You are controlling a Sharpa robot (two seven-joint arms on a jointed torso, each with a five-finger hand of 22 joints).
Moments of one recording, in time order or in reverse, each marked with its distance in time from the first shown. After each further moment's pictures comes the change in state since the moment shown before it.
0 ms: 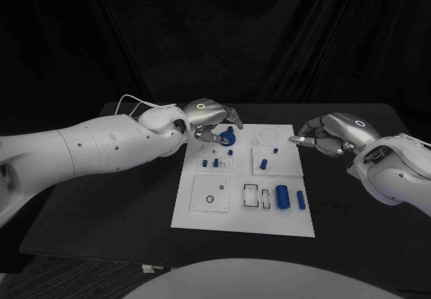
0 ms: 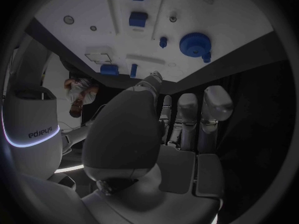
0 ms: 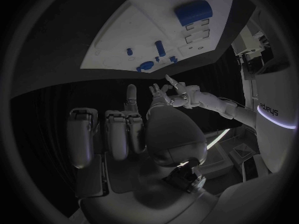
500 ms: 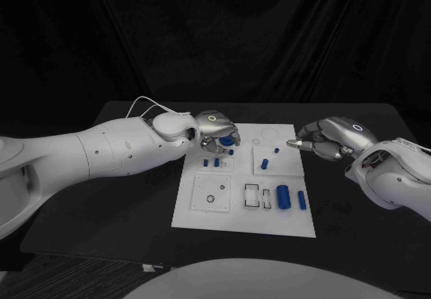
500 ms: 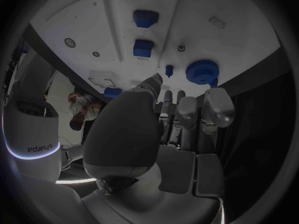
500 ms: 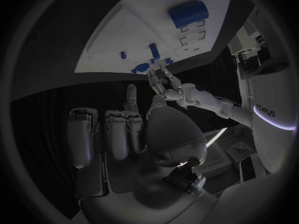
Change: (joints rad) left arm -0.026 0.052 0.000 -0.035 -0.144 0.125 -0.049; left_hand -0.028 0.028 0.016 -0.053 0.012 0.128 0.056 0.029 -0.019 0.165 0.004 0.113 0.007 0.018 0.011 0.080 0.035 0.000 0.030 -0.001 0.042 0.000; right arm -0.016 0.004 0.000 0.005 0.000 -0.006 0.028; right_hand -0.005 0.005 -0.003 -0.003 0.000 0.000 0.000 0.000 0.000 0.000 0.000 0.003 -0.002 0.000 0.000 0.000 0.000 0.000 0.000 0.000 0.000 0.000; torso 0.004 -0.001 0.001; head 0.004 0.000
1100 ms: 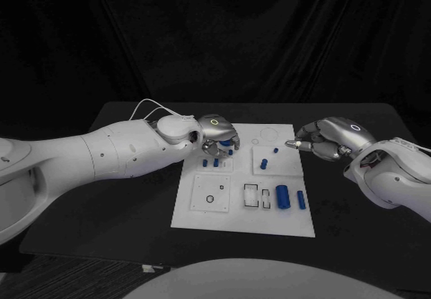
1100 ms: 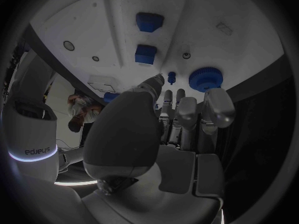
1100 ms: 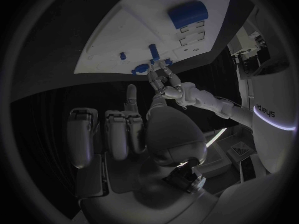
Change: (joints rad) left arm -0.013 0.027 0.000 -0.021 -0.022 0.038 -0.017; left_hand -0.001 0.001 0.030 -0.030 0.048 0.012 0.005 0.000 0.000 0.036 0.001 0.020 0.018 0.000 0.000 0.009 -0.005 0.000 0.003 0.003 0.005 0.000; right arm -0.002 0.003 0.000 -0.004 0.000 0.005 0.002; right_hand 0.000 0.000 0.000 0.000 0.000 0.000 0.000 0.000 0.000 0.000 0.000 0.000 0.000 0.000 0.000 0.000 0.000 0.000 0.000 0.000 0.000 0.000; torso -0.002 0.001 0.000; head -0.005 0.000
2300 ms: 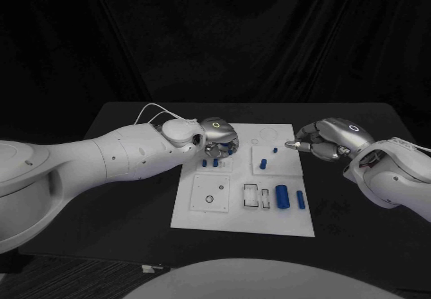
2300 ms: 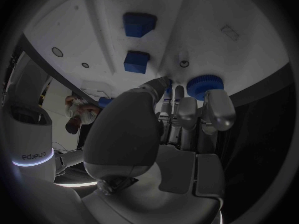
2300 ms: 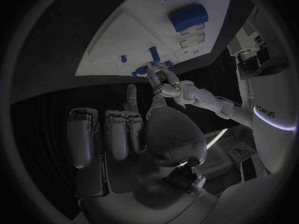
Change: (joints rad) left arm -0.032 0.059 0.000 -0.092 -0.004 -0.016 0.001; left_hand -0.007 0.007 0.105 -0.077 0.050 0.082 0.029 0.017 0.011 0.117 -0.027 -0.005 -0.005 0.004 -0.011 0.002 -0.026 -0.001 0.009 -0.009 0.024 0.000; right arm -0.002 0.001 0.000 -0.007 0.000 0.016 0.000; right_hand -0.004 0.004 0.000 0.000 0.000 0.000 0.000 0.000 0.000 0.000 0.000 -0.004 0.000 0.000 0.000 0.000 0.000 0.000 0.000 0.000 0.000 0.000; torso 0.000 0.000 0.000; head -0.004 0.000
